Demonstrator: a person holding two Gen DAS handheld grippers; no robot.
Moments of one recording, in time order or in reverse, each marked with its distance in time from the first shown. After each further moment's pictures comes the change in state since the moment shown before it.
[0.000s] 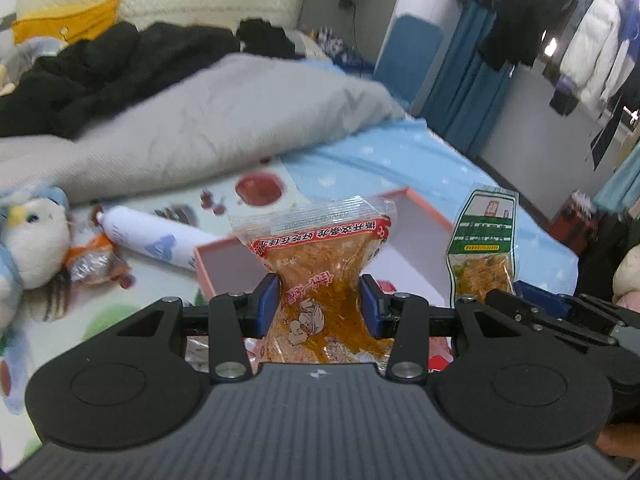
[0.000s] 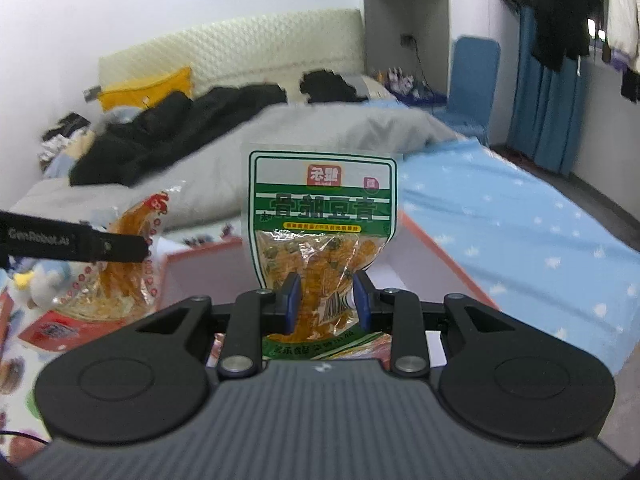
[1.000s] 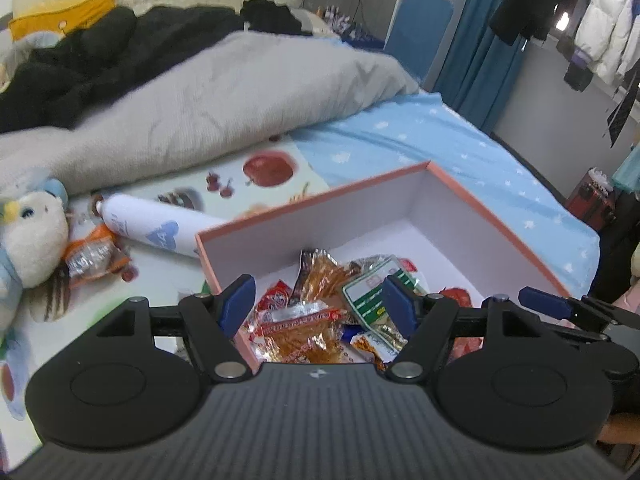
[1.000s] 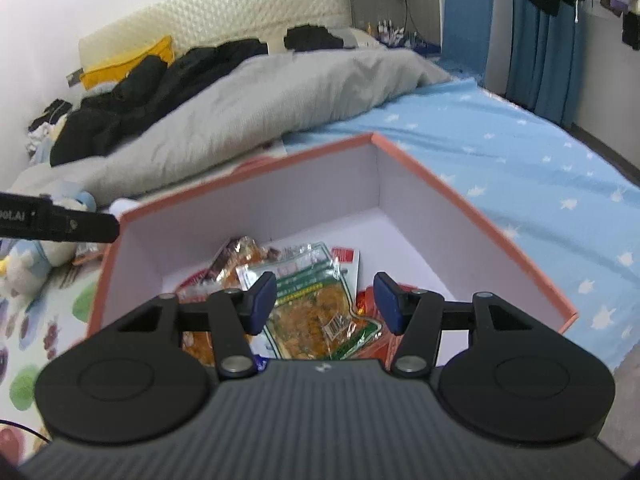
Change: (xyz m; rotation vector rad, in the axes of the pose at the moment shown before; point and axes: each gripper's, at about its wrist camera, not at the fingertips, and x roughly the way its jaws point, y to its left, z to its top) left arm 0.022 0.006 0.000 0.030 0.037 0.045; right arm 0.033 -0.025 -0.020 0.067 0.074 0.022
